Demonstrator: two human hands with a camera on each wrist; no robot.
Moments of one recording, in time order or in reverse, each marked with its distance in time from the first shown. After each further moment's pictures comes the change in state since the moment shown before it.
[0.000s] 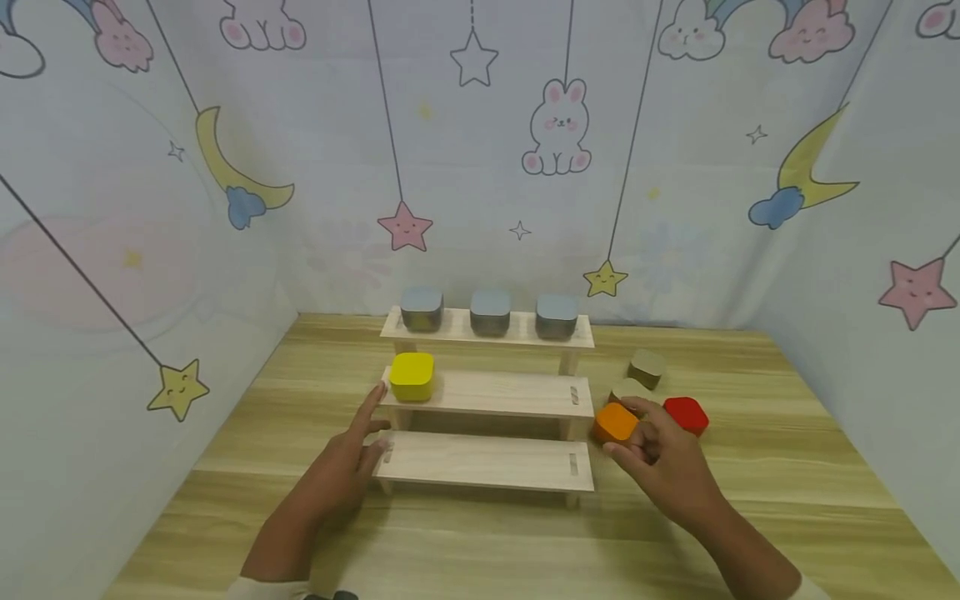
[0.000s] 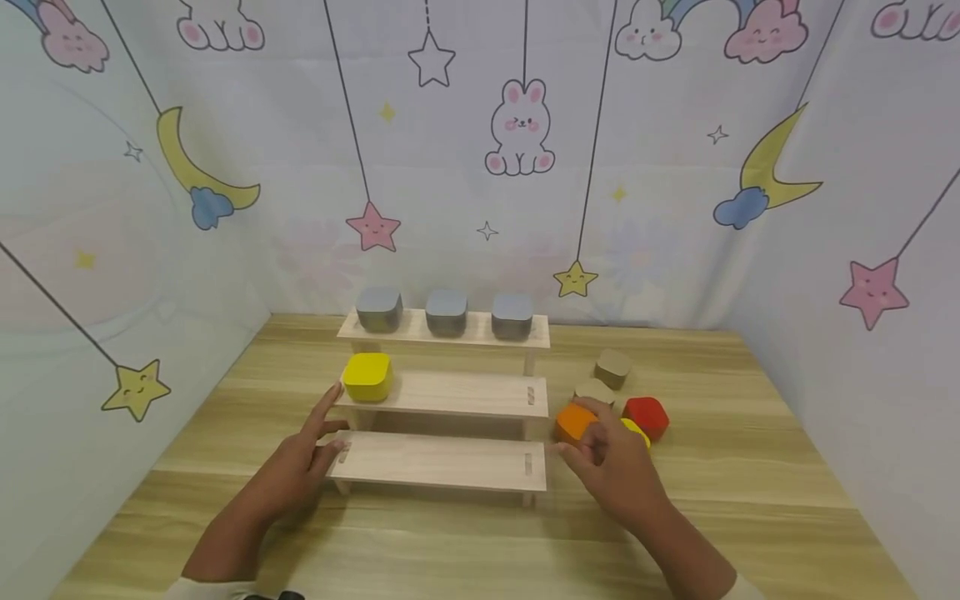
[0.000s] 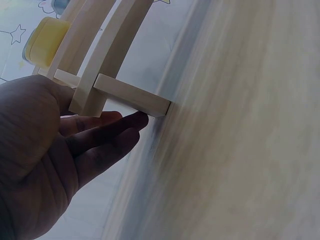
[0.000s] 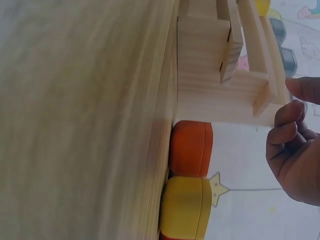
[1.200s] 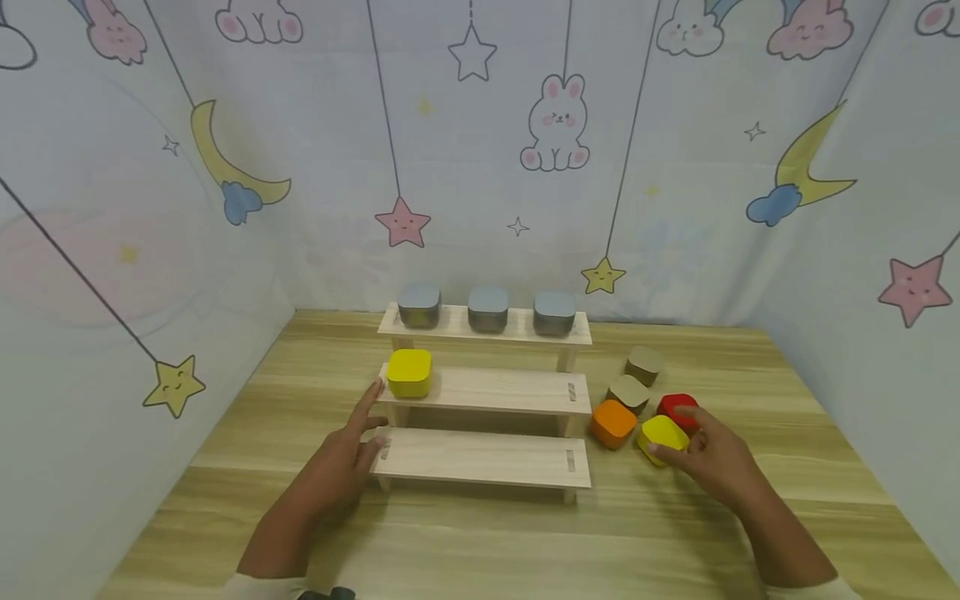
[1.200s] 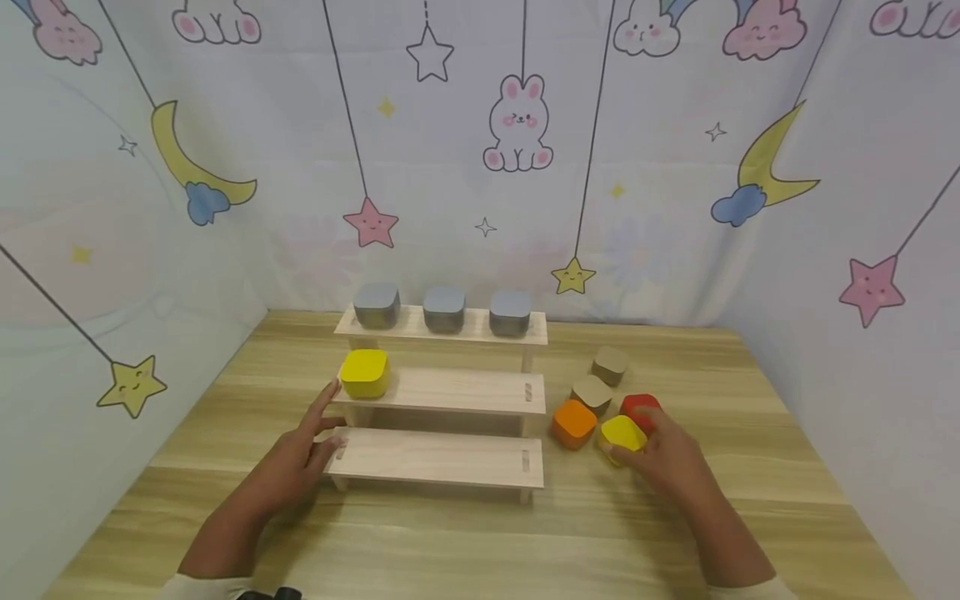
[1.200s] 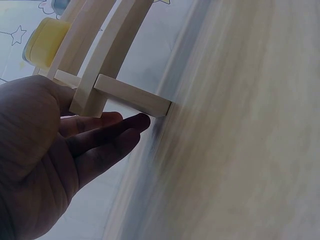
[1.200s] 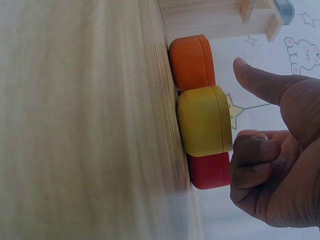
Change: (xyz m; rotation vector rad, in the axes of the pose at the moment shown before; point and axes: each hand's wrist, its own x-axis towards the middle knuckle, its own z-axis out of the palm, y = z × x) left_hand 0.001 -0.003 0.001 -0.001 0.007 0.027; right_hand 0.003 0.063 -0.050 -0.168 -0.214 0.478
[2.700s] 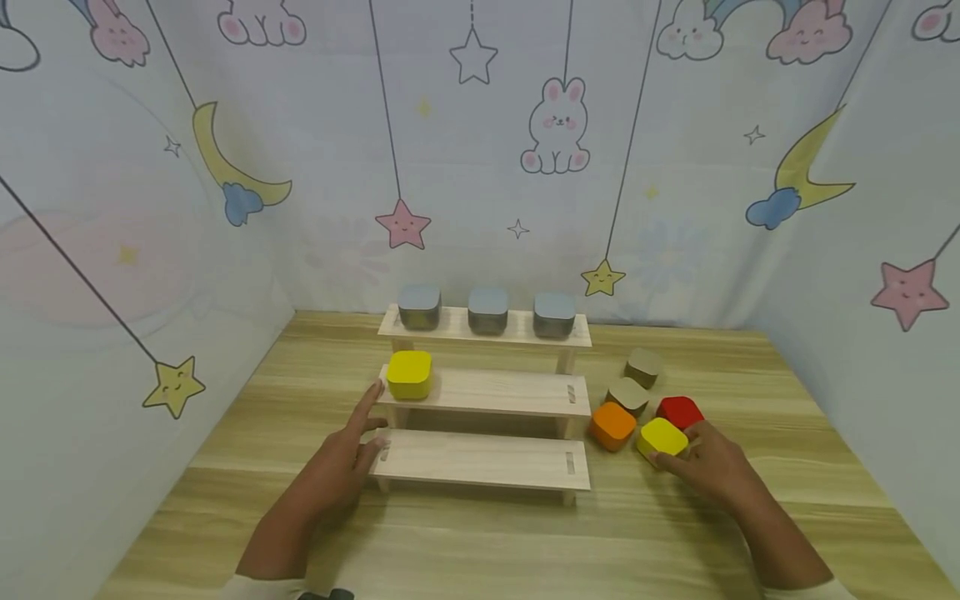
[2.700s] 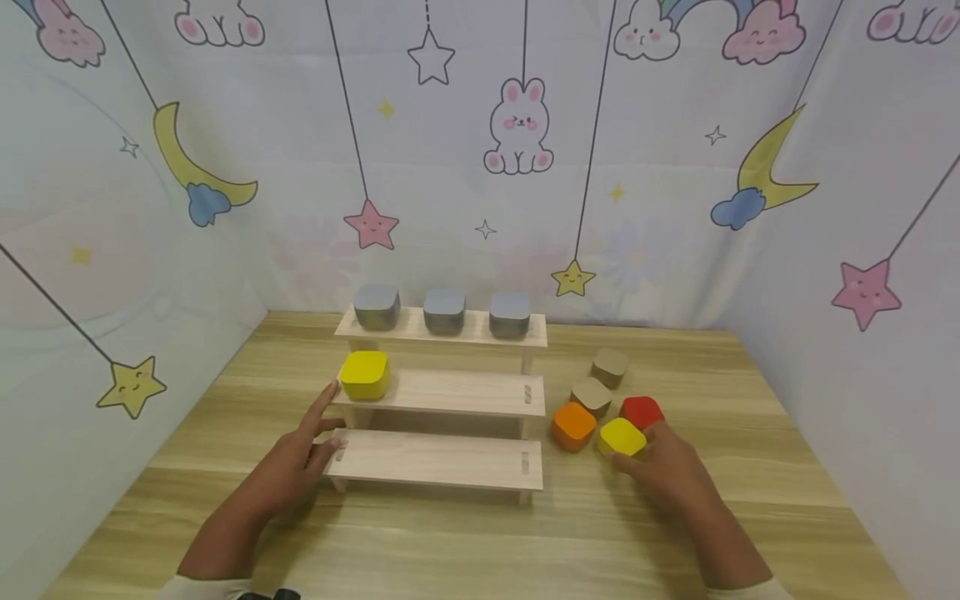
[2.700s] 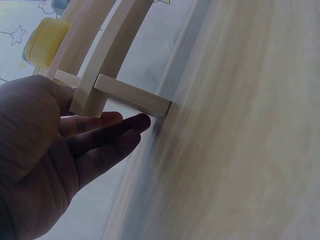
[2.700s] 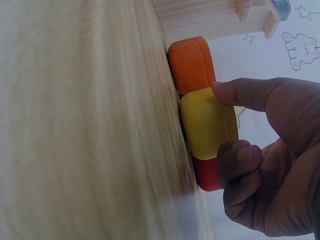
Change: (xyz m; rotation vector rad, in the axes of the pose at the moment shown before) left_hand 0.001 -0.002 0.000 -0.024 -0.003 0.011; right_hand 0.012 0.012 0.002 -0.174 -0.041 0.067
